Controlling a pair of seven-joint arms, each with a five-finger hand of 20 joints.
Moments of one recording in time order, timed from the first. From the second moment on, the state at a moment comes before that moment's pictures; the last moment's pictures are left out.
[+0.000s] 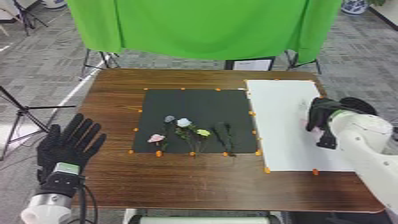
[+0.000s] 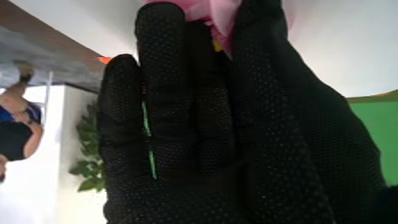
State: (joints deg) left arm 134.3 -48.2 -95.0 -124.2 -0.3 9.3 29.2; right arm -80.3 -41.8 73.1 -94.1 -120.9 -21.8 28.4
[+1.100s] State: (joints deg) left arm 134.7 -48.3 -95.5 -124.3 -0.3 10.3 29.0; right arm -67.8 -56.7 50.4 -104.7 -138.0 -23.4 11.8
